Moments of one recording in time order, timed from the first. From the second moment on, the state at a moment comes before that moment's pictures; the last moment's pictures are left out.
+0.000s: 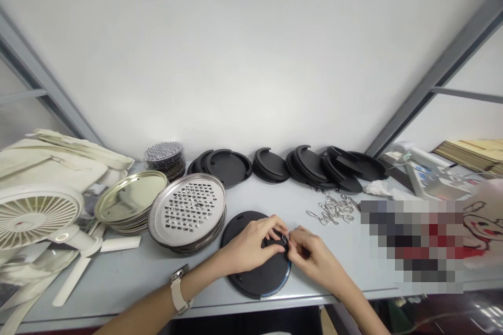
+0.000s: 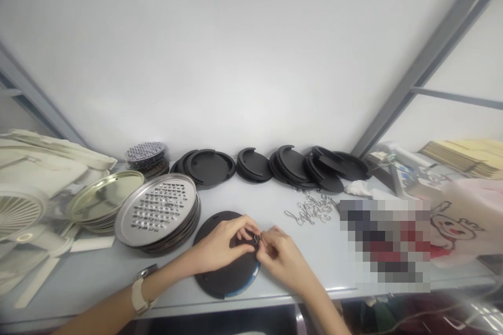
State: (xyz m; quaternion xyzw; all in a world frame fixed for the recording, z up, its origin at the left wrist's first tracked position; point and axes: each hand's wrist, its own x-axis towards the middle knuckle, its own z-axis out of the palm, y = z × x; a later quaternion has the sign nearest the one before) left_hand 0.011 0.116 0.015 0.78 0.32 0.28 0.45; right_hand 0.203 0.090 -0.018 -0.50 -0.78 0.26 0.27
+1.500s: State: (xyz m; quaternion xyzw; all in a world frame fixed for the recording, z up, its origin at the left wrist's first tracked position) left_hand 0.011 0.116 0.015 0.76 0.34 0.28 0.47; right_hand 0.203 0.087 -0.013 -0.50 -0.78 0.25 0.28
